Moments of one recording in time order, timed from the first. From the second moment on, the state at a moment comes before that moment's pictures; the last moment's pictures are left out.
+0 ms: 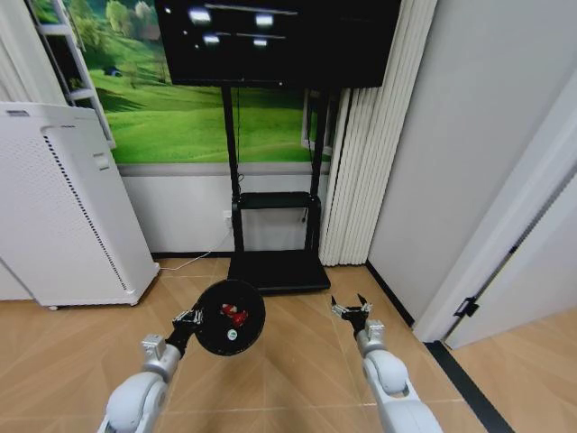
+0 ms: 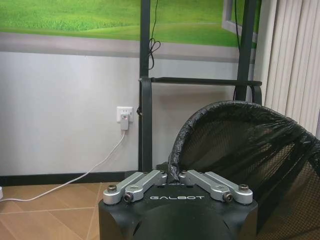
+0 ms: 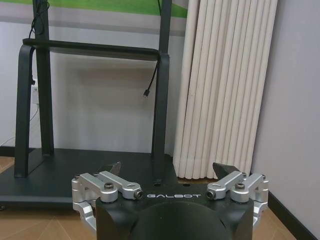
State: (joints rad) left arm 1.38 -1.27 -0.65 -2.01 -0.35 0.26 0.13; right arm -1.21 1.36 0.52 1.76 0.12 -0.20 0.04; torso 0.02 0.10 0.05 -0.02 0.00
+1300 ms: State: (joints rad) left arm 1.37 -1.27 -0.66 -2.02 -0.37 0.27 0.12; right arm -1.26 1.36 0.53 1.81 0.10 -0.19 0.03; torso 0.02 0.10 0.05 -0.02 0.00
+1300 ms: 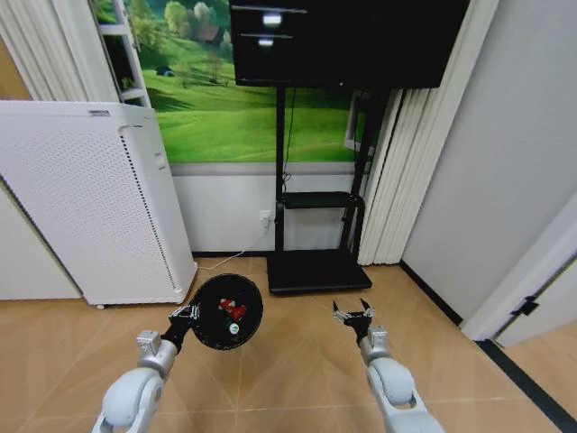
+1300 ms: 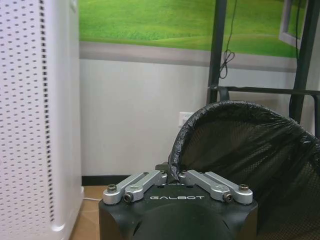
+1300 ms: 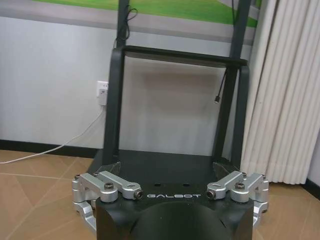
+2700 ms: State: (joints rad) left arm 1.36 -1.27 -0.66 -2.01 -0.38 0.27 0.12; right arm -1.27 1.37 0.52 1.80 0.14 -0.14 -0.02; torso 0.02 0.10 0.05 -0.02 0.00
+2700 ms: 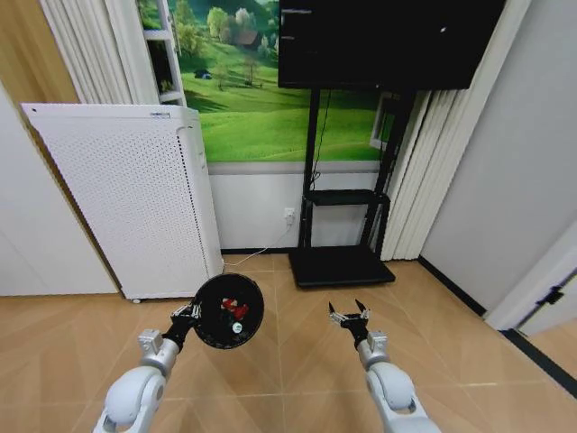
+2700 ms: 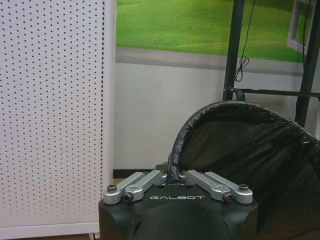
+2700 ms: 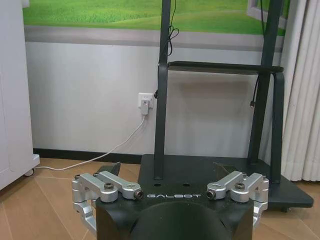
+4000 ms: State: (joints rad) left arm 1.47 -1.52 -0.87 -1.84 -0.79 0.25 -0.42; right arm -1.26 1.40 0.49 1.77 0.08 -0.14 -0.03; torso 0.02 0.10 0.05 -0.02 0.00
